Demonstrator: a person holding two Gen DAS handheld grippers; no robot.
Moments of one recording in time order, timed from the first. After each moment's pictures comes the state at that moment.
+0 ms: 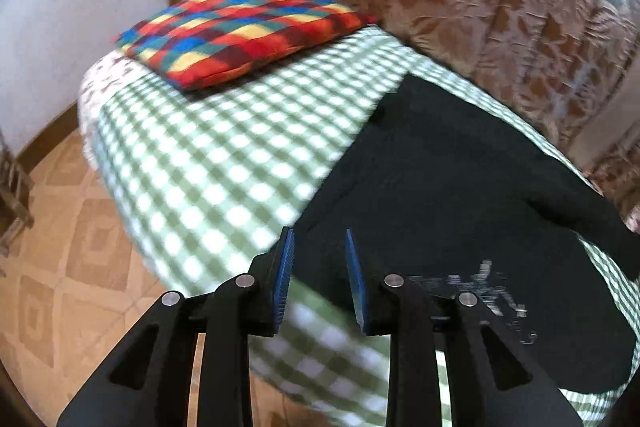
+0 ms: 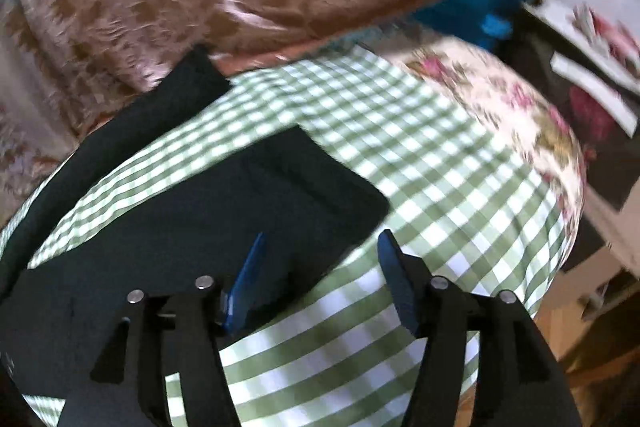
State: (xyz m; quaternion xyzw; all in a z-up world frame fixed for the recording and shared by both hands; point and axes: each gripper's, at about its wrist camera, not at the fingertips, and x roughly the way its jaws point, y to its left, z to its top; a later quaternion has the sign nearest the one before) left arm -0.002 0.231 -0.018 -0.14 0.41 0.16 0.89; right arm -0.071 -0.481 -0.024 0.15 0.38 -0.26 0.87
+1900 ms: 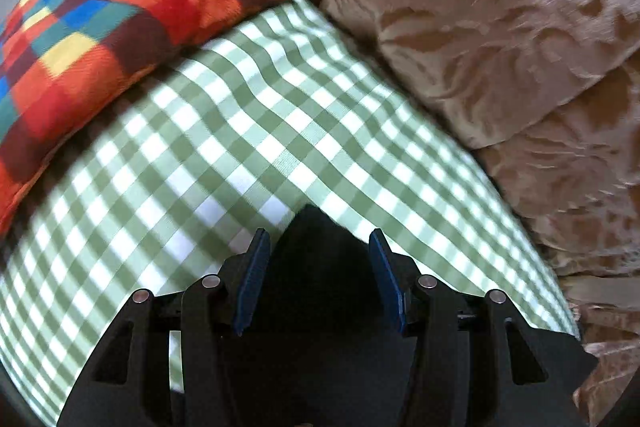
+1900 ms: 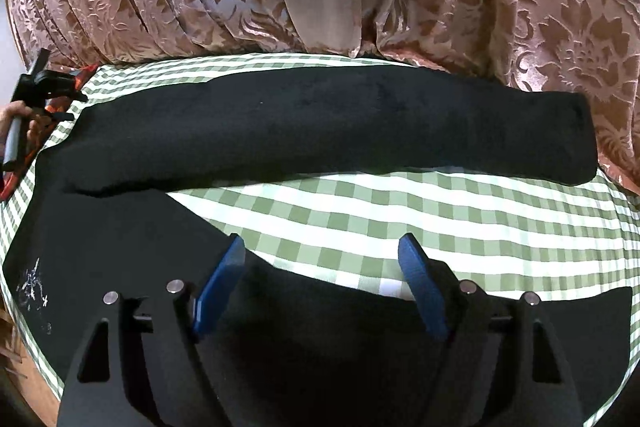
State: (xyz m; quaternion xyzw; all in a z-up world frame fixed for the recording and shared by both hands) left arm 0.363 0.268 -0.064 -0.23 0.51 0.12 0.82; right arm 0.144 -0.227 -0.053 0.00 0.45 0.05 0.89
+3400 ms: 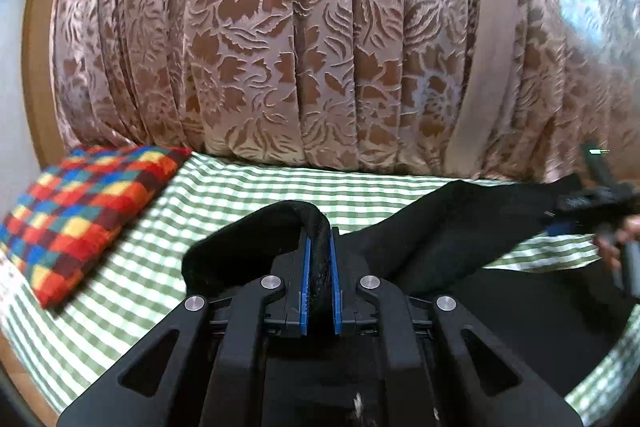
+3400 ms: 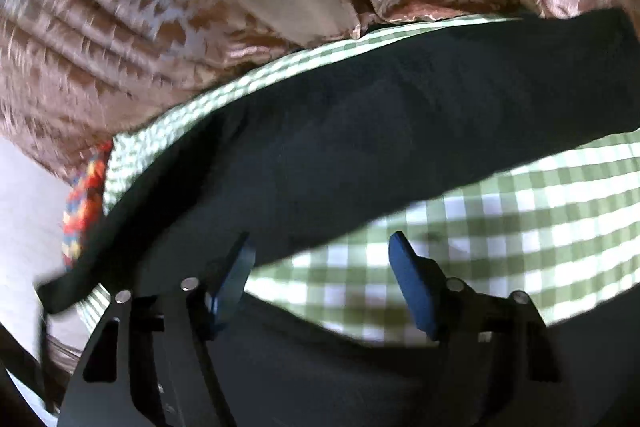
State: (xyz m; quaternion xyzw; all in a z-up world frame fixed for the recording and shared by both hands) left arm 0.080 0.144 0.025 0.00 0.24 -0.07 0.97; right arm 0.227 -0.256 -0.044 0.22 0.52 0.09 0.82
